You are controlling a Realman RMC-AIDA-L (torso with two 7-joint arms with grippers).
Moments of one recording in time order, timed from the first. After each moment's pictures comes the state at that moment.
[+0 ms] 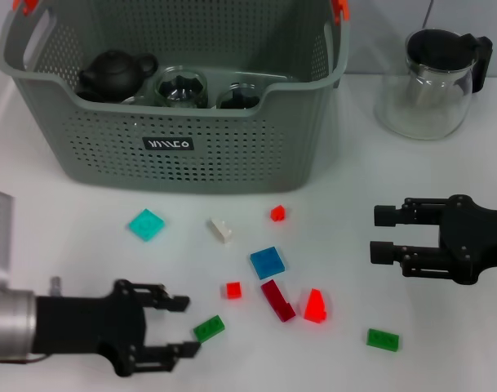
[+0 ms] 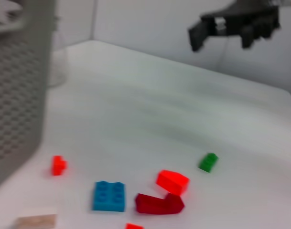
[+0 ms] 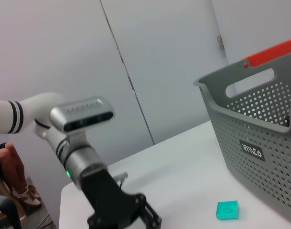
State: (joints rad) left arm -0.39 -2.17 0.57 0.76 2.34 1.70 -1.13; right arm 0.48 2.05 -0.72 -0.73 -1.97 -1.80 1.47
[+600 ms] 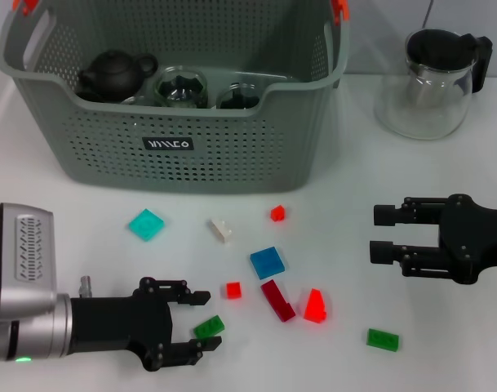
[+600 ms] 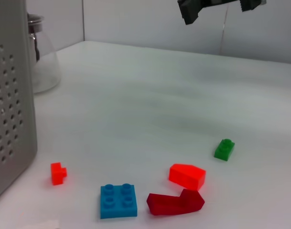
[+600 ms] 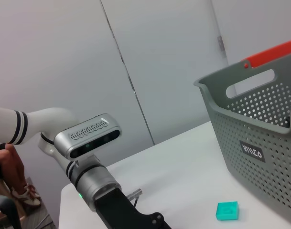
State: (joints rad) left arm -0.42 -2.17 0.60 0.59 2.29 1.52 -0.92; right arm 0.48 2.05 -0.72 -0.73 -1.96 -1.80 1.47
